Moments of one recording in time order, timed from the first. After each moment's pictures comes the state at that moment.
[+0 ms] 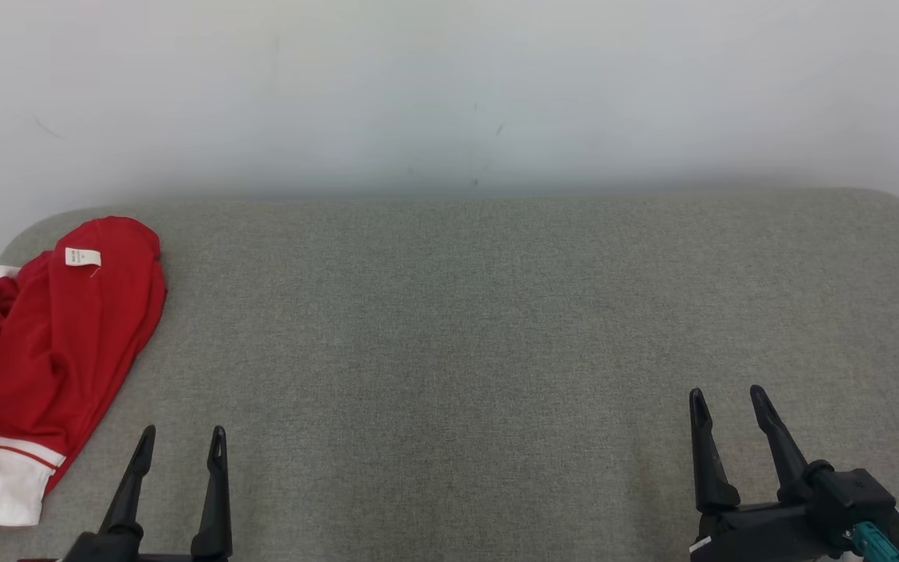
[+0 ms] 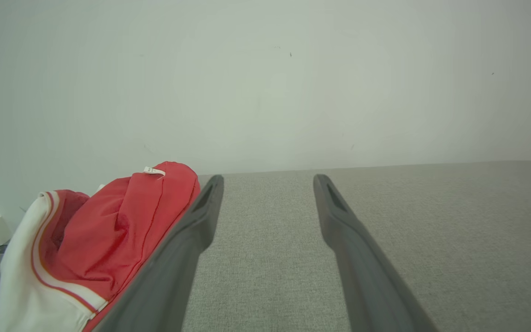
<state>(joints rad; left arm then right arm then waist) 0.02 0.12 0.01 0.07 -0.11 -0.11 -0.26 -0.05 -0.05 0.02 0.19 0.16 0.13 -0.26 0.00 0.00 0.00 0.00</state>
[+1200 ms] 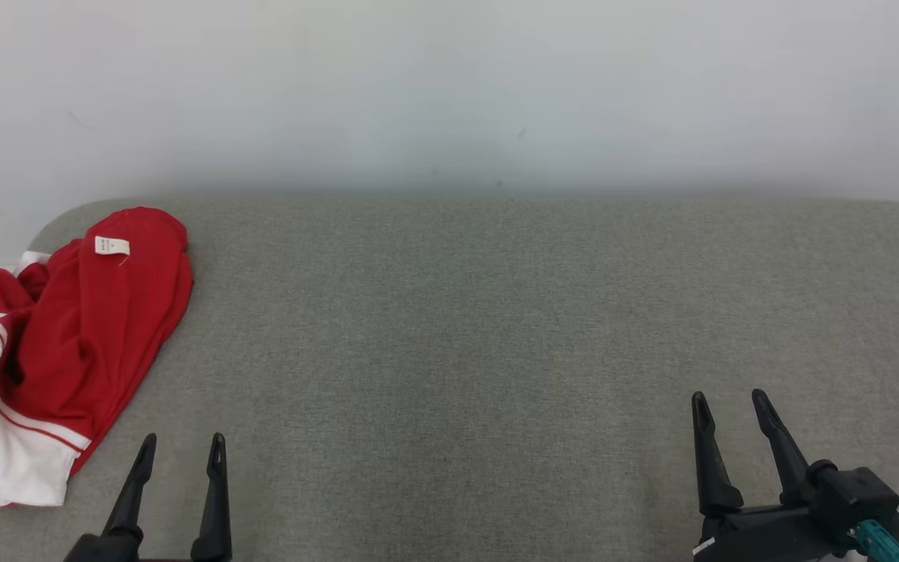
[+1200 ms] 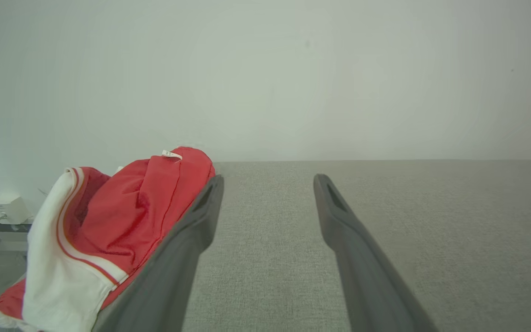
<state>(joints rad) 0.02 0.11 0.02 0.11 -0.12 -0.12 -0.26 -0.03 -0.05 0.02 0.17 0.18 0.13 -0.22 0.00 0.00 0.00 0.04</state>
